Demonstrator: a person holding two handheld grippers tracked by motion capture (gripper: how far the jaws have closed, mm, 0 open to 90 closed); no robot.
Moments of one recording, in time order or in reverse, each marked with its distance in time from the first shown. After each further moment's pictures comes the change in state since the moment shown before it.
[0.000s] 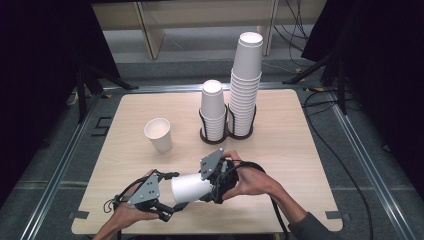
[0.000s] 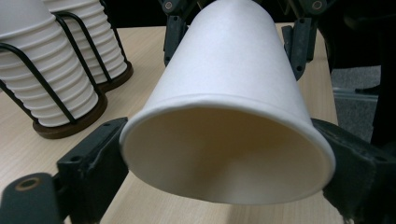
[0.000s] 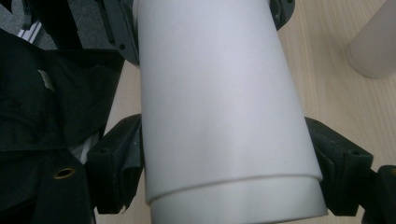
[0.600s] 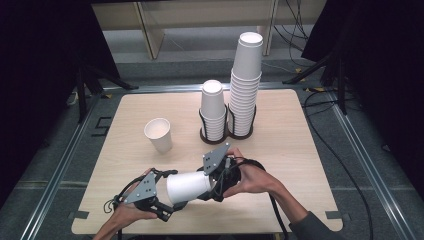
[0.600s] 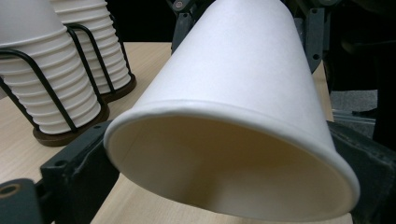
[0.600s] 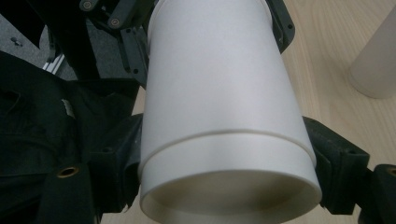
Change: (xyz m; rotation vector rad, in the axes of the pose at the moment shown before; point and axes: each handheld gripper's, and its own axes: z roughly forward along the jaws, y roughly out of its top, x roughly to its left) left arm 0.002 -0.004 -0.002 -0.059 0.004 -0.048; right arm -0.003 0.000 -0.010 -0.102 0.036 0.038
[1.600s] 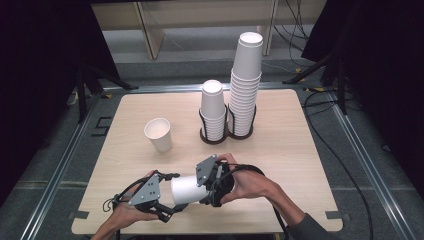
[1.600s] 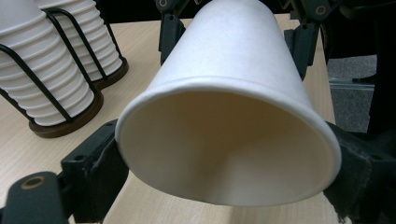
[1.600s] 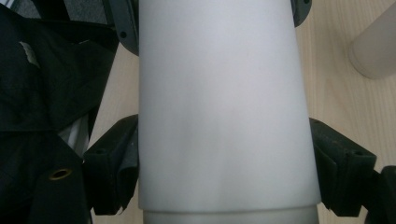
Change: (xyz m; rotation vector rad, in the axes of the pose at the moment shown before) left arm -0.004 0.006 0.002 0.103 -0.018 0.079; right arm 0.011 0.008 0.017 0.194 -0.083 -0.115
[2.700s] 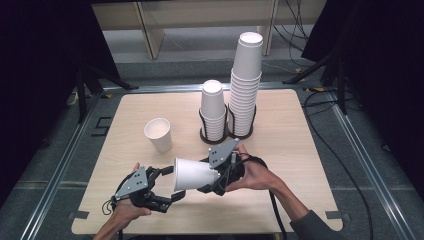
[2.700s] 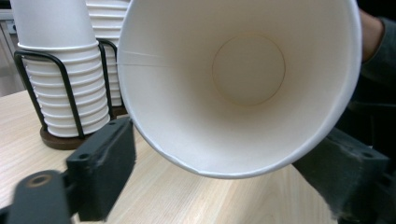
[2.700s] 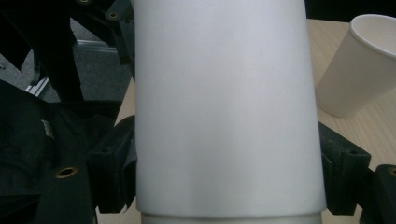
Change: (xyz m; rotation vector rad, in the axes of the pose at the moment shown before) left arm 0.011 -0.007 -0.006 -0.266 0.044 -0.255; right arm -0.019 -0.022 -0.020 -0.319 0.030 0.129
